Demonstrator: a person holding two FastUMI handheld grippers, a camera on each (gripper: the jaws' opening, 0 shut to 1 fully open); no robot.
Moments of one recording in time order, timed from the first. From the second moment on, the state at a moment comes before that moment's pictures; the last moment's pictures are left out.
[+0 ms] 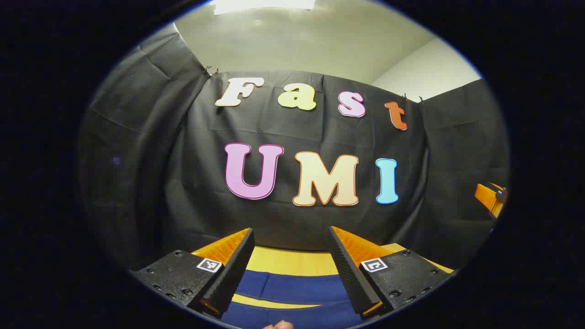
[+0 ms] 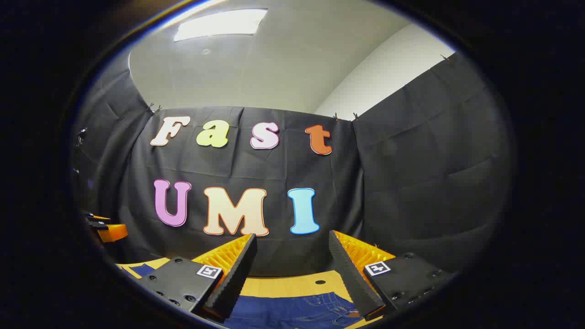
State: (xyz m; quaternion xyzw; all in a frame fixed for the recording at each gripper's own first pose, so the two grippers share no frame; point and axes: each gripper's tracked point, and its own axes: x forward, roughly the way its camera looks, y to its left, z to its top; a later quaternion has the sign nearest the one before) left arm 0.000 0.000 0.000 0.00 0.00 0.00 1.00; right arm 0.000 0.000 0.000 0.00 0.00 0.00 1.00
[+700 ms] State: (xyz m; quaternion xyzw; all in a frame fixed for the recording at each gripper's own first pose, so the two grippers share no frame) left arm -0.021 0.029 -0.014 0.02 0.01 0.02 1.00; right arm -0.012 0.012 -0.009 0.00 0.01 0.01 1.00
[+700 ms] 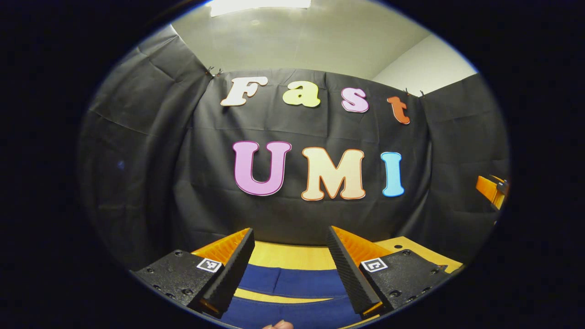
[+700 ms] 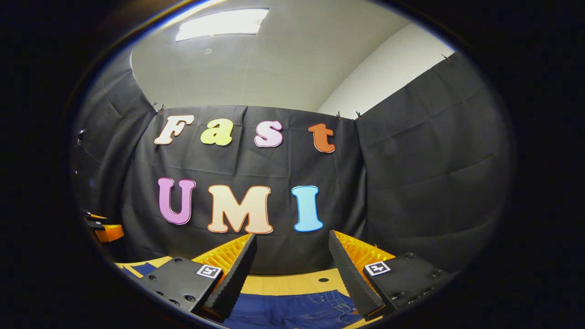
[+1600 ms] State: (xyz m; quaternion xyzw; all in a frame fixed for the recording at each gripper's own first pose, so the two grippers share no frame) left arm -0.105 0.116 -0.185 0.26 0.21 -0.01 0.94; right arm -0.046 0.044 -0.075 -0.01 0.08 0.03 1.00
